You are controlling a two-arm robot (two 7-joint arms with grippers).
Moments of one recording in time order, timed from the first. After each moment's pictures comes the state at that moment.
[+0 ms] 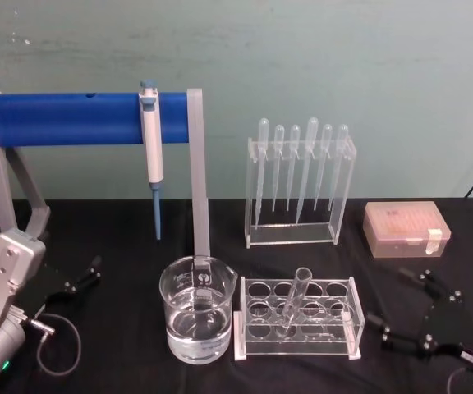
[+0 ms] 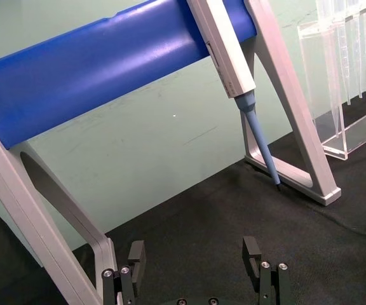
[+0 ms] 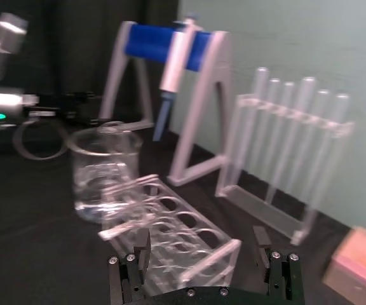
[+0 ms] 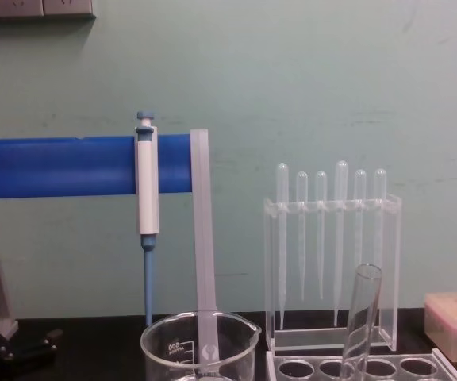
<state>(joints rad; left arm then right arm) -0.20 0.60 0.45 -1.41 -0.25 -0.12 0.03 0.03 0.81 -0.33 -1.58 0.58 -0.27 0.56</state>
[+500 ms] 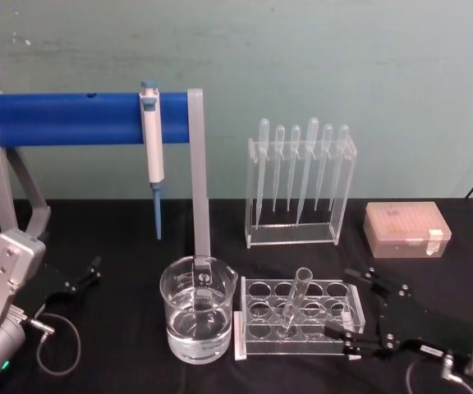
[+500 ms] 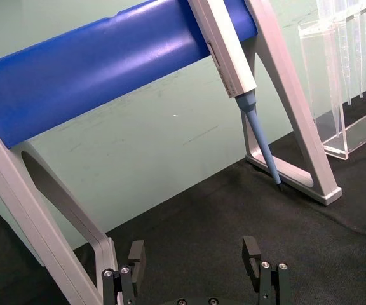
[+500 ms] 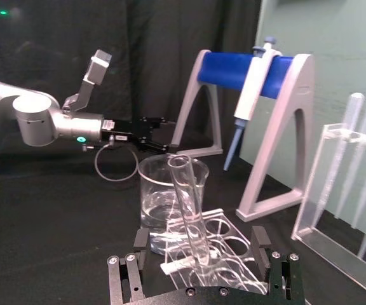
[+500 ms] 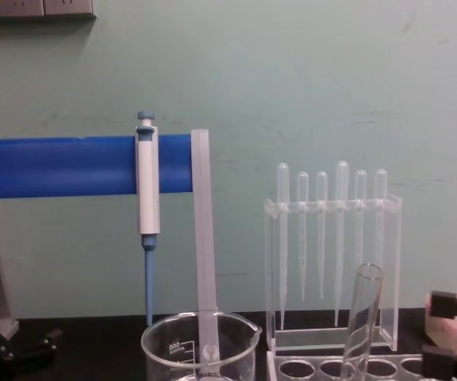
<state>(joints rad) -0.20 0.60 0.45 -1.41 -0.25 -0.12 0.03 0.23 0.69 -0.42 -1.40 0.62 -0.29 0.88</state>
